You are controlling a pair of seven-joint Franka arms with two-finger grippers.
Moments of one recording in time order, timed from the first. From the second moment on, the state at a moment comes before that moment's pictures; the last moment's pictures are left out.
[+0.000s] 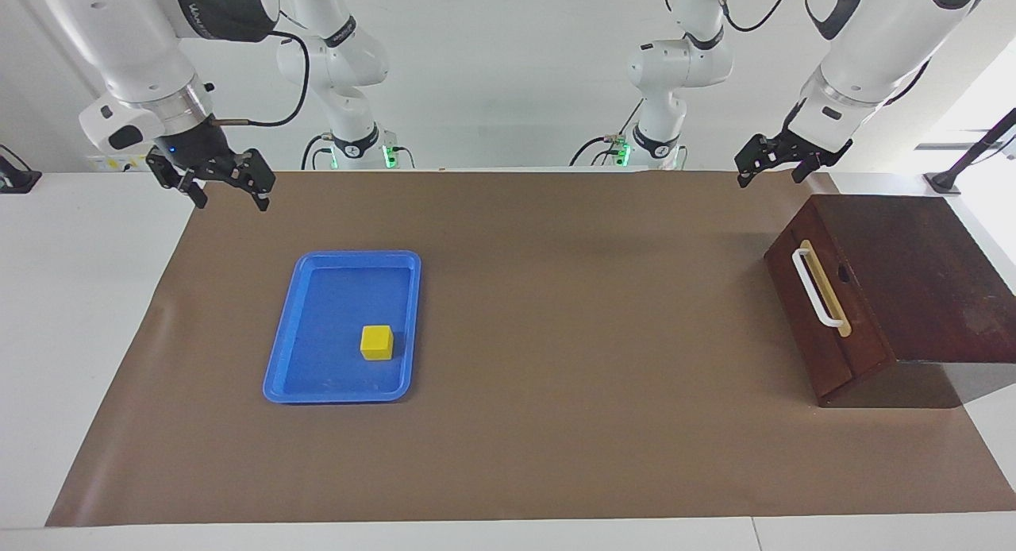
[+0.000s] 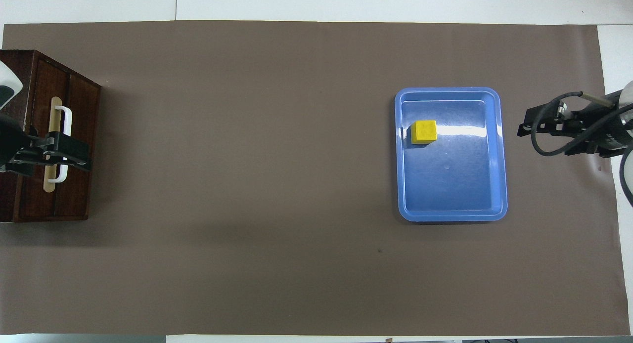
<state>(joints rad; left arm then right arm) -0.01 -0.03 -0.10 -1.59 -0.01 1.42 -0.12 -0.03 -0.01 -0.01 -1.77 0.17 1.74 0.39</state>
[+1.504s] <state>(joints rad) -0.01 -0.03 -0.10 -1.59 -0.01 1.42 -0.12 -0.05 0.43 -0.01 -1.75 0.79 1.94 1.00</state>
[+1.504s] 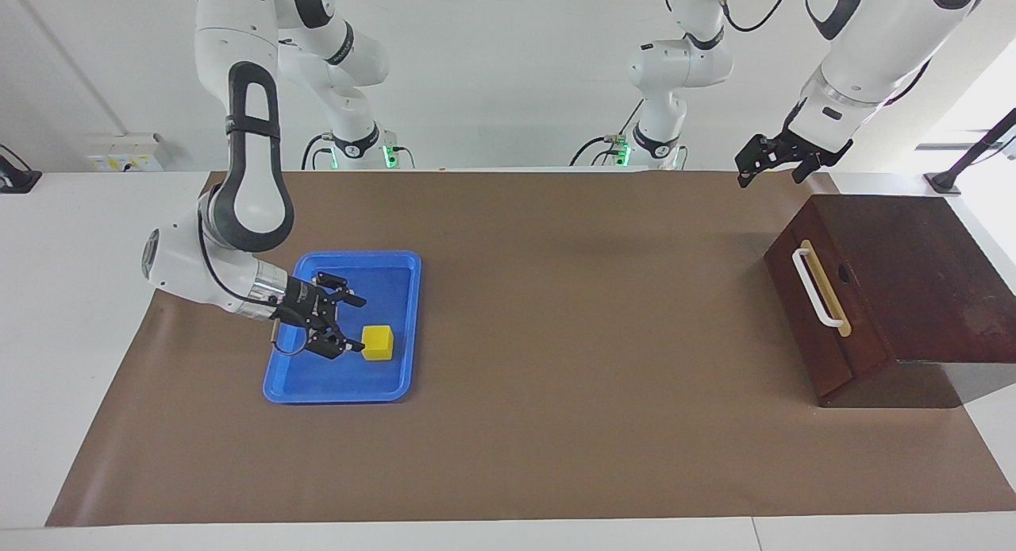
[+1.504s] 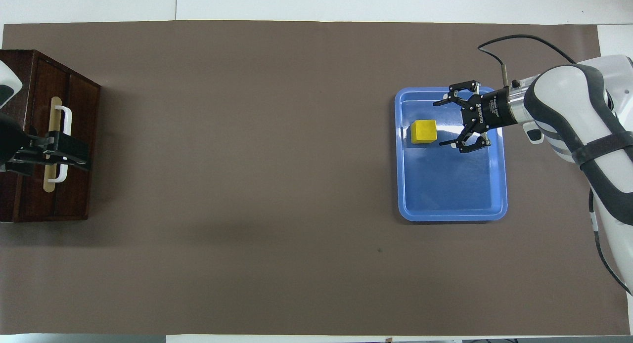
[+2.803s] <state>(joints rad) -0.04 0.01 -0.12 -1.83 0.34 1.87 -0.12 -0.04 0.50 -0.01 -1.77 0.81 2.01 0.95</state>
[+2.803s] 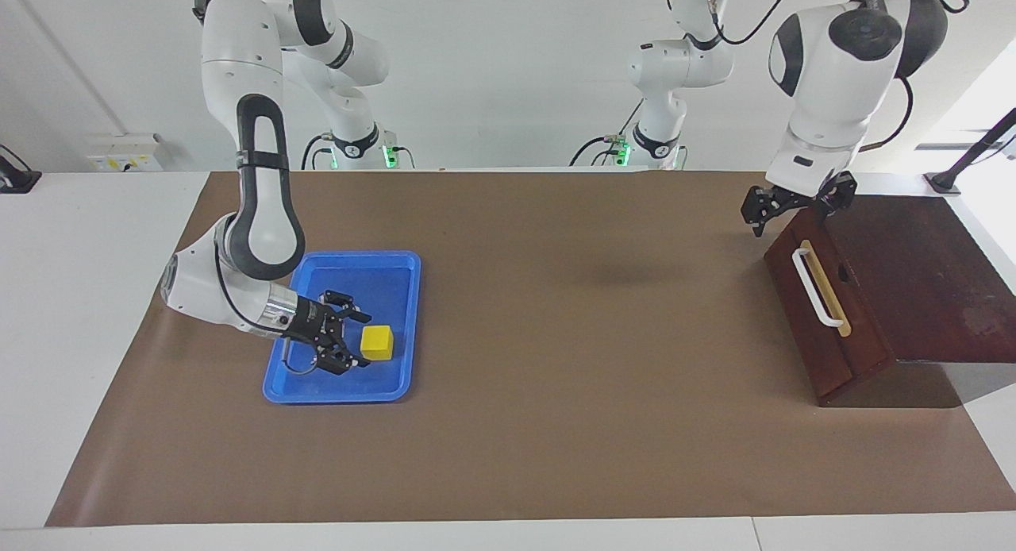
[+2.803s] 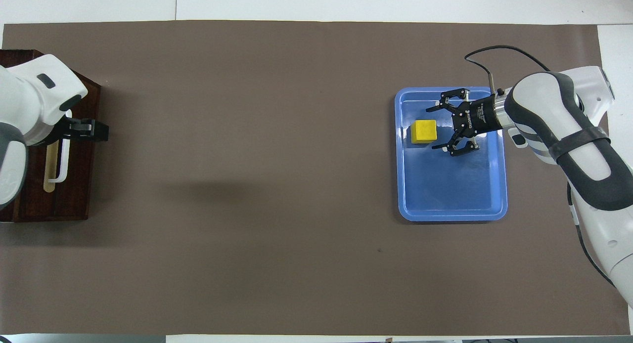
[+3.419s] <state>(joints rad) 0.01 0.18 -0.10 -1.90 0.59 2.16 -0.11 -0.04 0.50 -0.01 -1.77 0.82 2.01 0.95</state>
